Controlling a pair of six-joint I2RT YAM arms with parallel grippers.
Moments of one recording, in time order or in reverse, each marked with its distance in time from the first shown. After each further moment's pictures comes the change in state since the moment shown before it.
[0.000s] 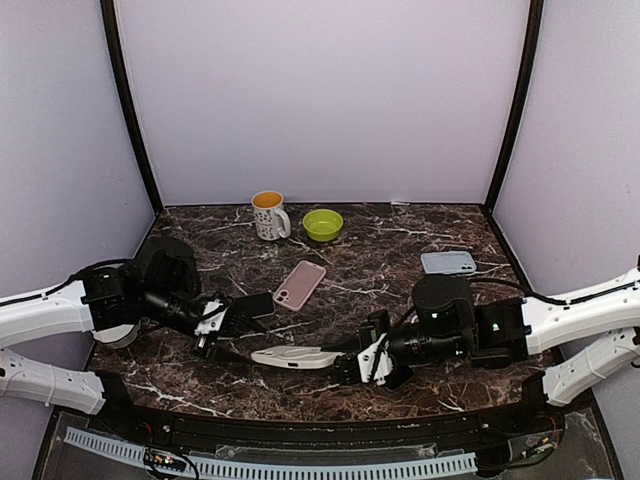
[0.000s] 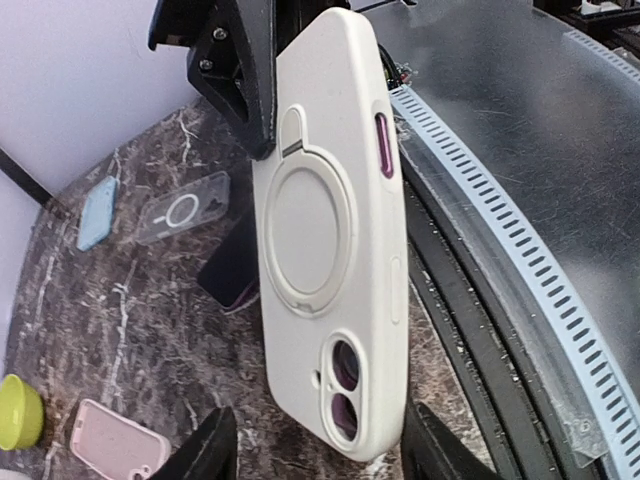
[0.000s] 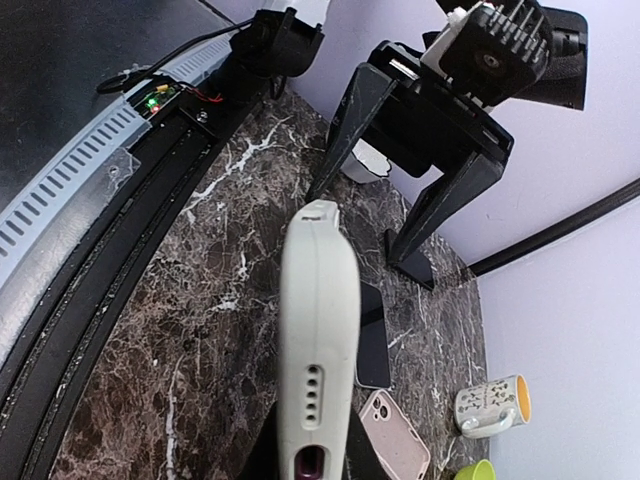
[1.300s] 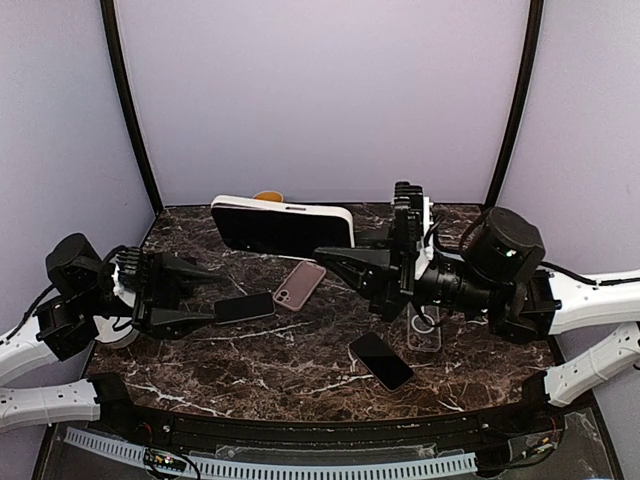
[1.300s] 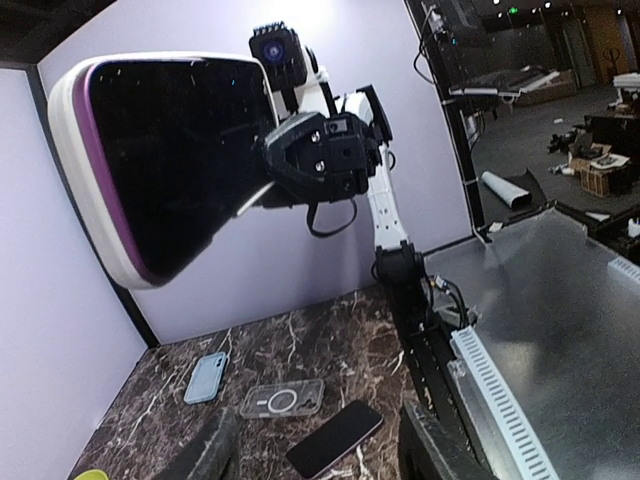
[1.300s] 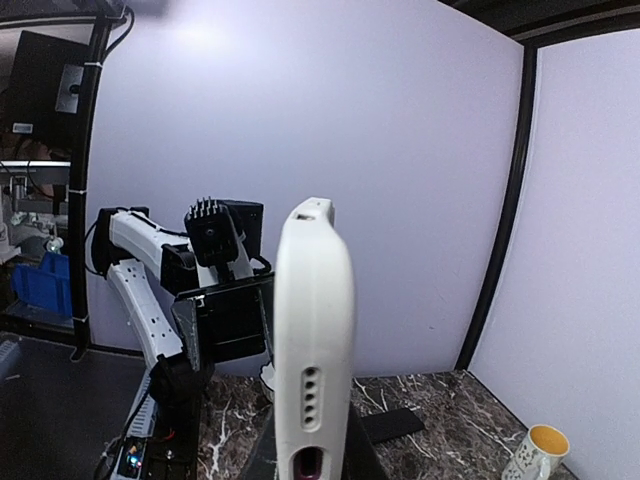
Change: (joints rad) left arm 0.048 -0.405 -0.145 0.528 0.089 -0.572; right arm 0.000 -0.072 0.192 0.346 0.045 0.710
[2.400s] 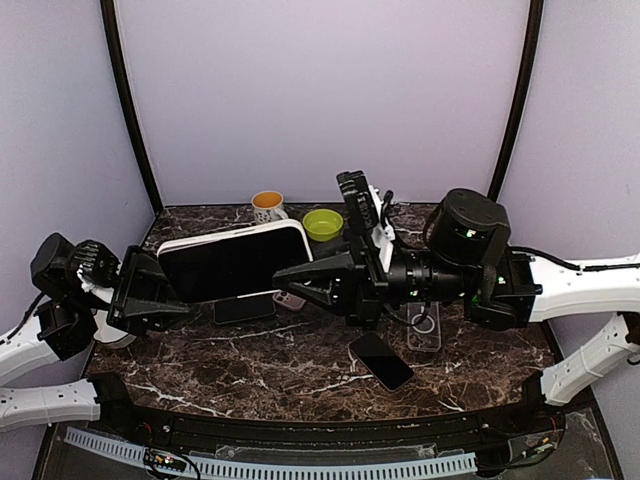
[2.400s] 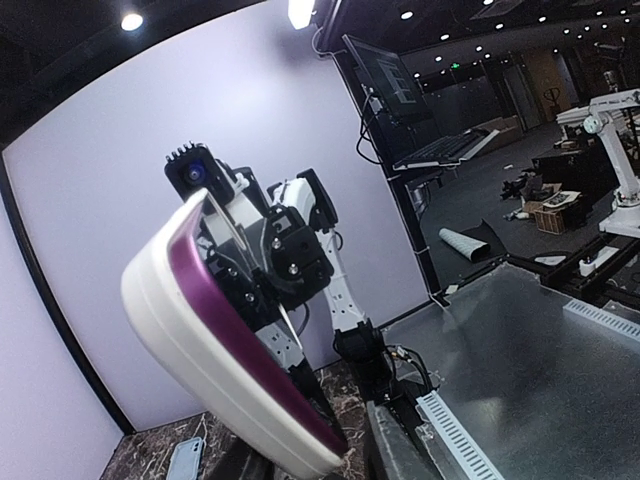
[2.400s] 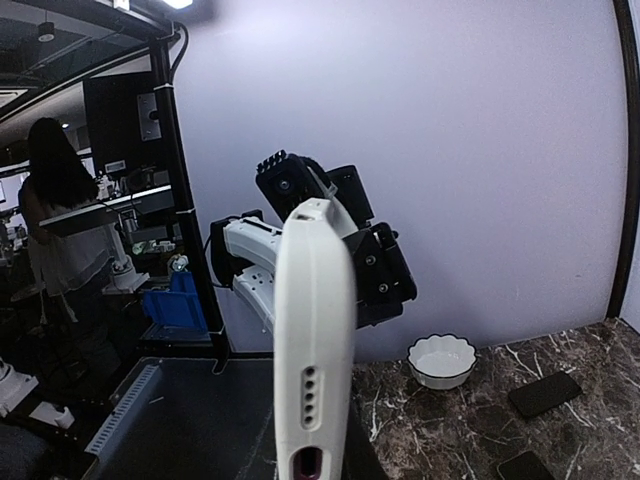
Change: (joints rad) left arm 0.000 0.012 -0.004 0.304 0.160 -0.187; right arm -0.001 0.151 0.183 -0.114 -0.249 0.335
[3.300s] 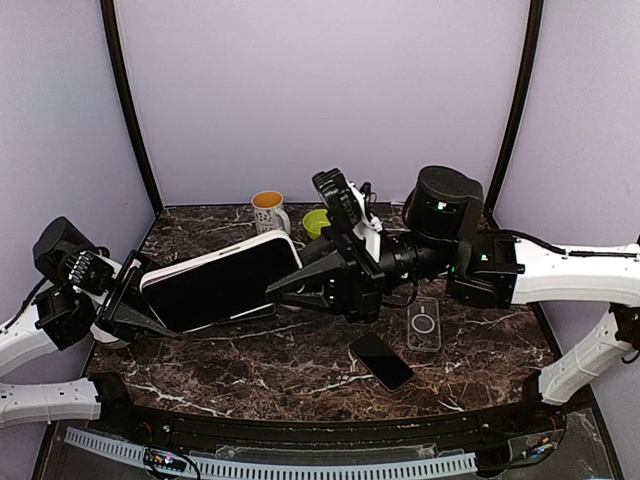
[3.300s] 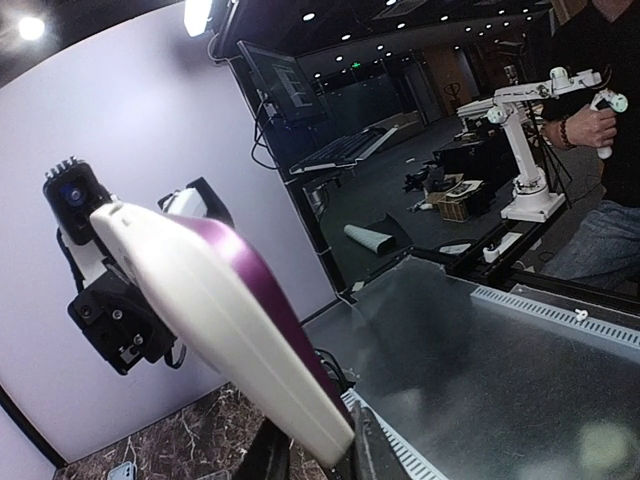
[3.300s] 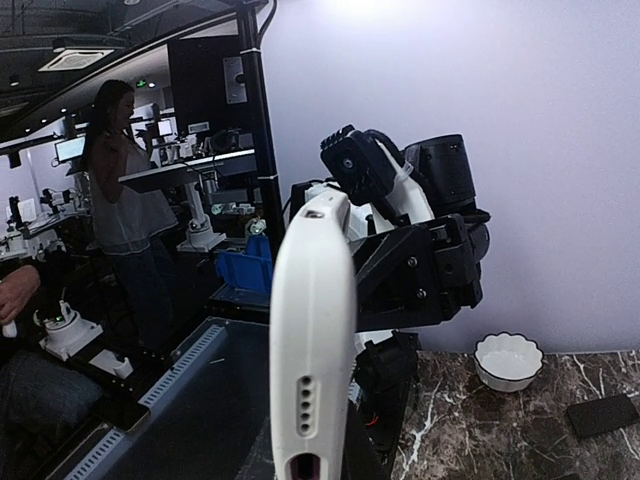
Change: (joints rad) left arm 0.012 0.063 0.079 -0.084 0.302 0.020; right arm -0.061 0.088 0.115 -0.079 -0.344 -0.009
